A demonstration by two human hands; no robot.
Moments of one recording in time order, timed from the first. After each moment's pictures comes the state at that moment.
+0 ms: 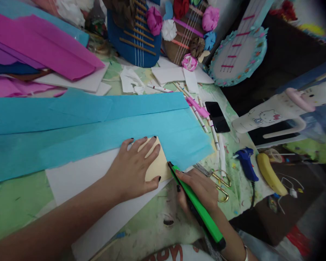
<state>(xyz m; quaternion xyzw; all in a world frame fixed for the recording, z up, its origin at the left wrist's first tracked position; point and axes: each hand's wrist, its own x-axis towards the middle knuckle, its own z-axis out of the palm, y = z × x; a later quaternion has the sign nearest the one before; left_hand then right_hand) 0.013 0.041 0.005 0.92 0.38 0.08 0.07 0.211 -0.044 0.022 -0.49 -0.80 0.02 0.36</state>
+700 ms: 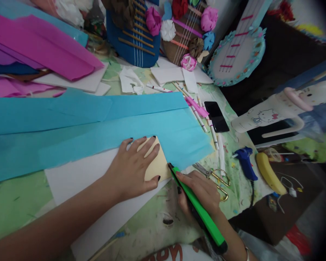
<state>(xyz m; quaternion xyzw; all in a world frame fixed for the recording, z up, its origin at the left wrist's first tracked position) 0.013 0.042 0.004 0.92 0.38 0.08 0.06 0.211 -0.049 0.023 -0.49 -0.79 0.03 0.37</state>
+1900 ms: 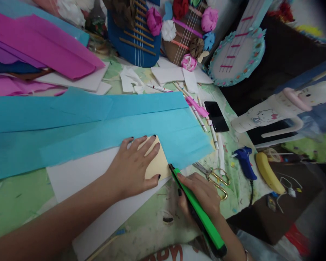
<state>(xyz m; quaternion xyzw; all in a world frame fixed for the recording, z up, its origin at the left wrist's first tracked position) 0.013 0.042 0.003 0.92 0.38 0.08 0.06 0.212 -0.057 0.020 -0.49 -0.79 0.02 0.37</state>
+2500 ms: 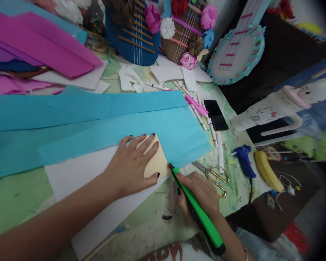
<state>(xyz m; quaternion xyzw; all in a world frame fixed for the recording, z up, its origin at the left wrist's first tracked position) 0.013 0.041 0.004 0.92 0.39 0.09 0.06 0.214 -0.059 0.019 -0.49 -0.79 0.02 0.36</state>
